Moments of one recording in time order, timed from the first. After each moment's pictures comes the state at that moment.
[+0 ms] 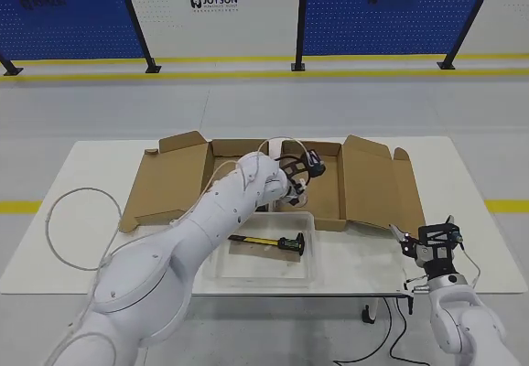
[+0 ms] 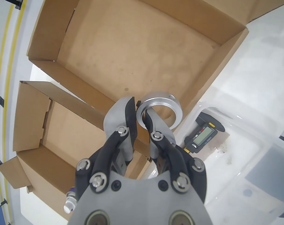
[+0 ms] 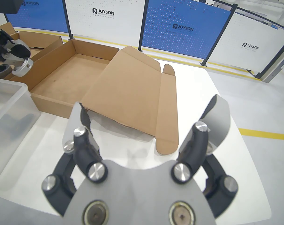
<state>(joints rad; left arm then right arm) 0.28 -1.66 -0.29 -0.50 0.83 -0.45 -0.63 -1.73 -1.15 1.60 -1.80 -1.33 0.00 0.00</state>
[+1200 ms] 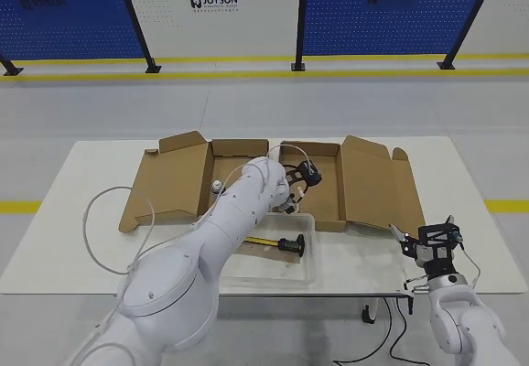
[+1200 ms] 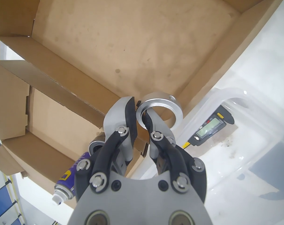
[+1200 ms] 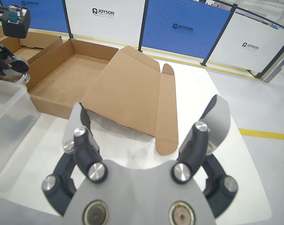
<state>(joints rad) 0.26 -1.81 -0.31 -0.23 0.88 -0.48 -0.70 -1.73 -1.15 1.60 -1.80 -1.33 0.00 0.00</state>
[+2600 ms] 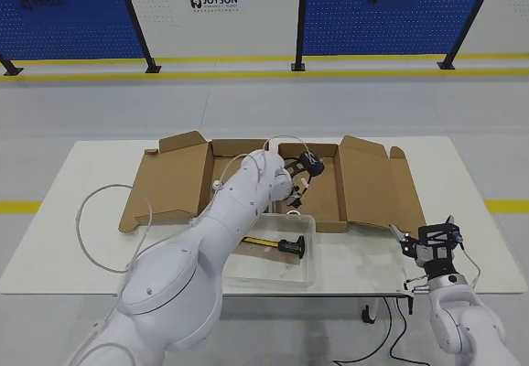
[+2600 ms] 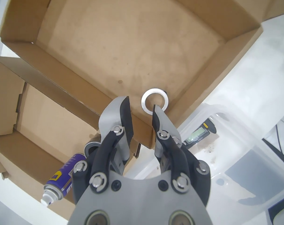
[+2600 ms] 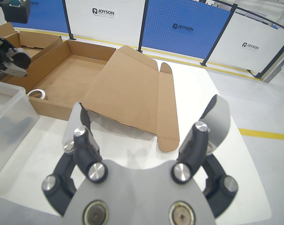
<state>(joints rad) 0.23 -1.82 -0.40 -0.20 0.83 -0.49 -0.68 -1.73 -1.15 1.60 -1.80 -1.33 0.00 0.00</state>
